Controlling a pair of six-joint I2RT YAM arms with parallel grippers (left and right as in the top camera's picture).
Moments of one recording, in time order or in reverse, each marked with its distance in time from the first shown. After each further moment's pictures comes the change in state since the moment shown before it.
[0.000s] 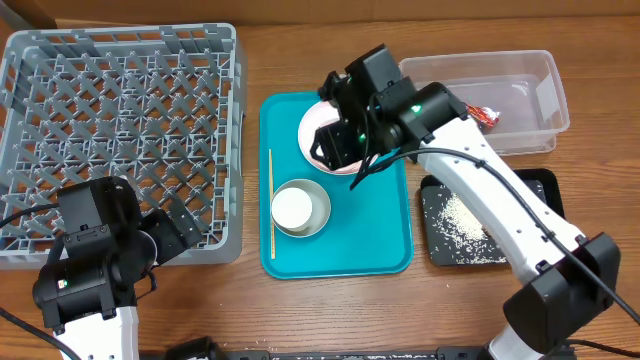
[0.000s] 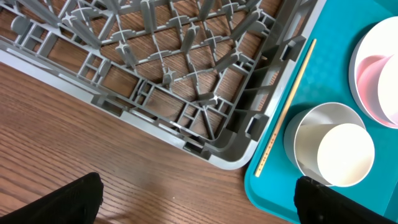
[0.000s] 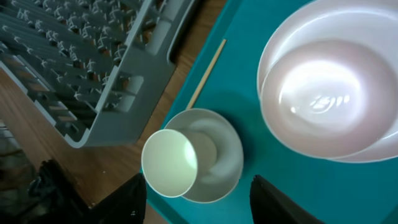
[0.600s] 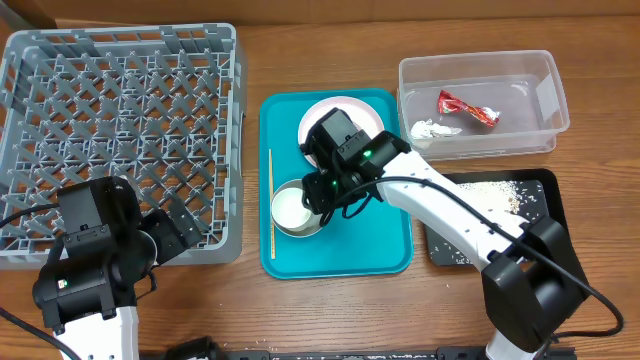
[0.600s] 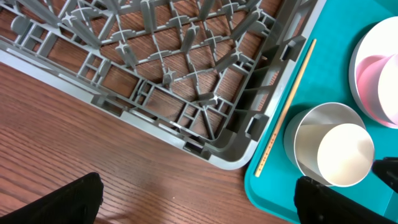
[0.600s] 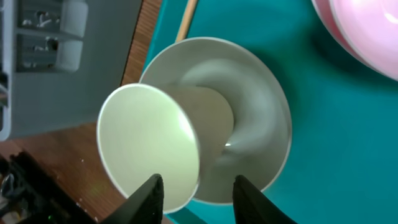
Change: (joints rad) left arm 0.000 0.000 0.000 0.000 0.000 0.000; right arm 0.127 0.053 -0.270 0.185 0.046 0.200
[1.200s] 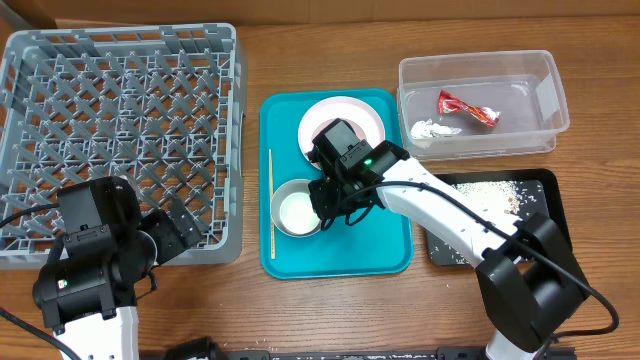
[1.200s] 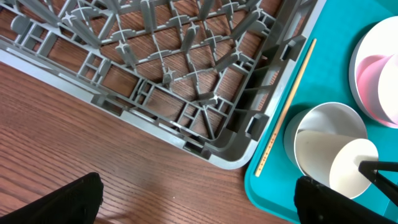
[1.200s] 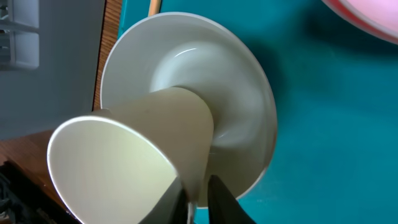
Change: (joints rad) left arm 0.000 0.000 0.000 -0.002 0.000 0.000; right arm 0.000 0.000 -0.070 0.043 0.014 0.044
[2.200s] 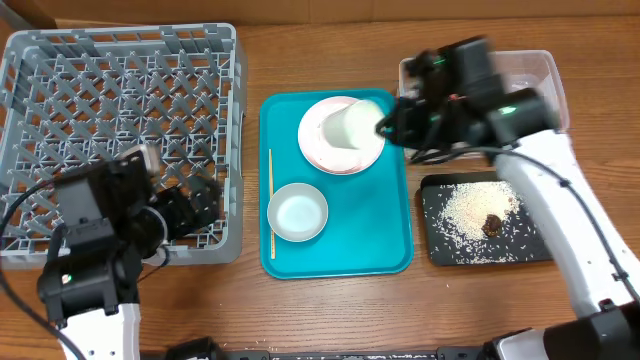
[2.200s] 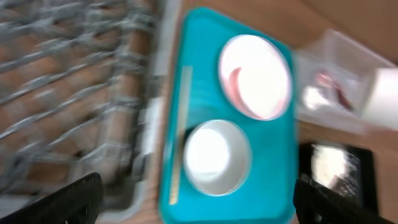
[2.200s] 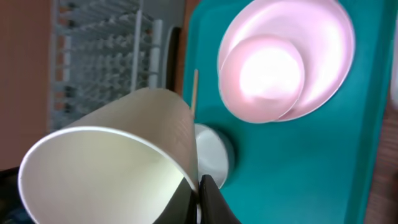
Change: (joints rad) left arm -0.058 0.019 0.000 0.231 0.364 0.047; right arm -0.430 -0.255 0.211 -0.223 -0.271 -0.012
